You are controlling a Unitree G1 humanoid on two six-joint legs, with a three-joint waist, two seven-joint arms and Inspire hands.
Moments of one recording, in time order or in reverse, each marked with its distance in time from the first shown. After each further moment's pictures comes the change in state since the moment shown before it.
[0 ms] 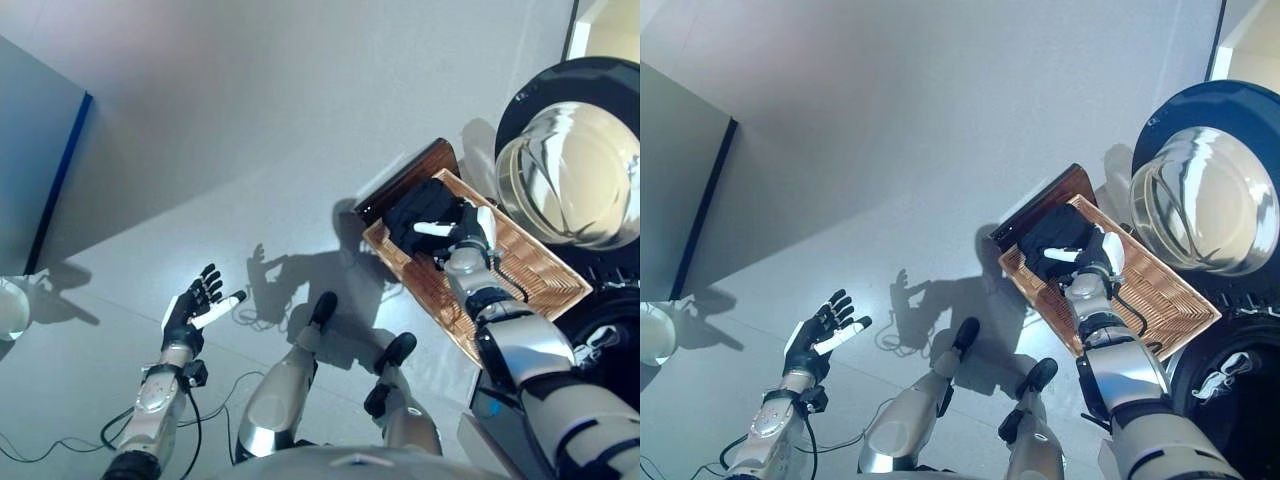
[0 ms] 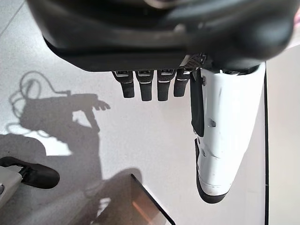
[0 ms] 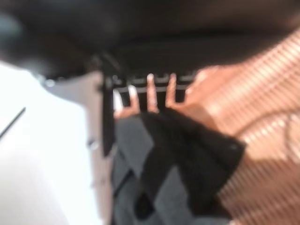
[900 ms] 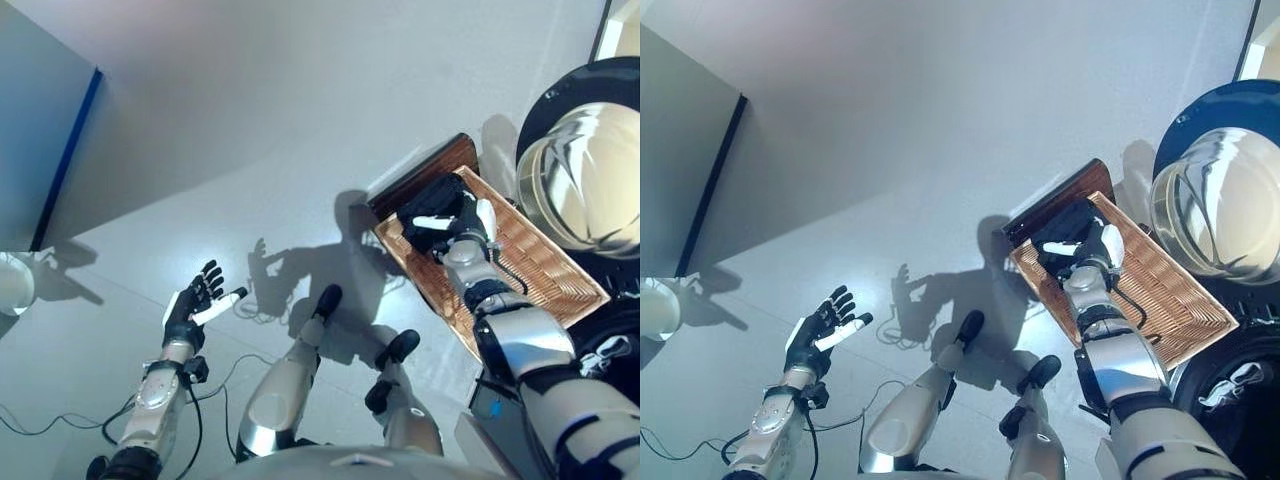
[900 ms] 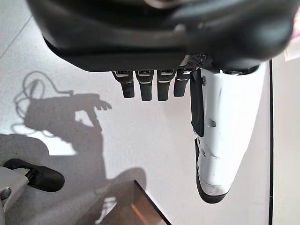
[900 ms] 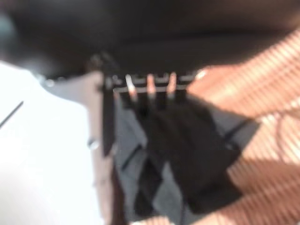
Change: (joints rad) left arm -0.014 0.002 -0.003 0.000 -0.001 -0.002 -0.004; right arm -0.055 0.002 0.000 0.017 -0.010 0.021 0.000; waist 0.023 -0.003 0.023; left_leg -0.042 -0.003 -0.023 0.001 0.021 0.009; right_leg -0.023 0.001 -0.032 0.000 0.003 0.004
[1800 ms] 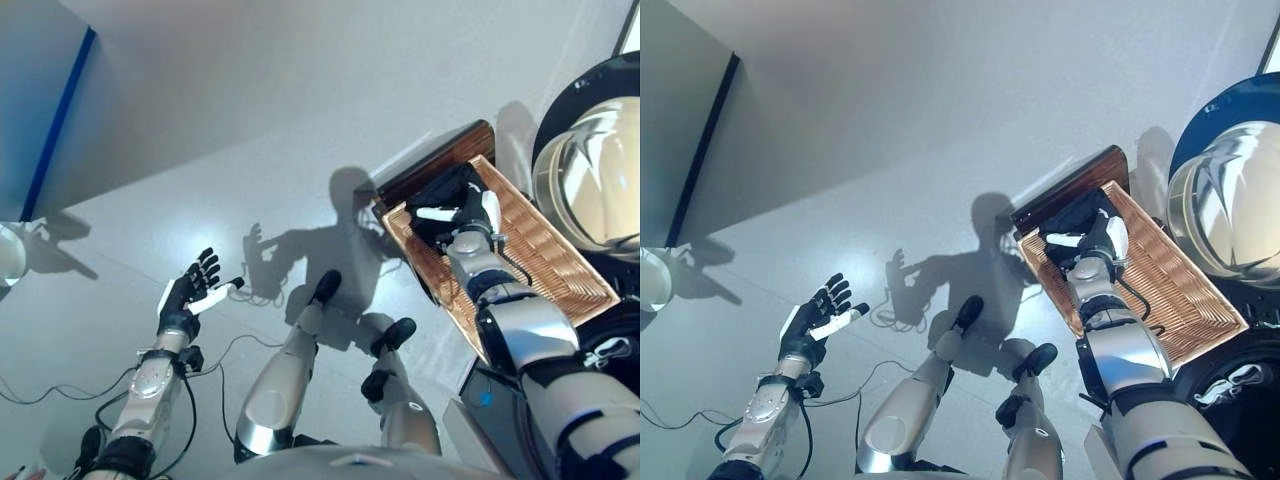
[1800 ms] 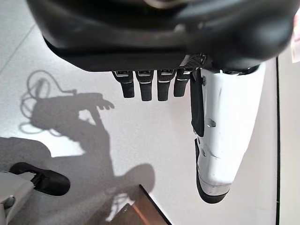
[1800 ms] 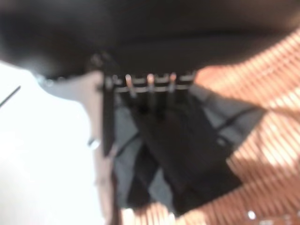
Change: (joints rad) left arm -0.032 0.038 0.005 -0.022 0.000 0.002 -0.003; right arm -0.048 -0.014 -0.001 0.041 0.020 0.002 0.018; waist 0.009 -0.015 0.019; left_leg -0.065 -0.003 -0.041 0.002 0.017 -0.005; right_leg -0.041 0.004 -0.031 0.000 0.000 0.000
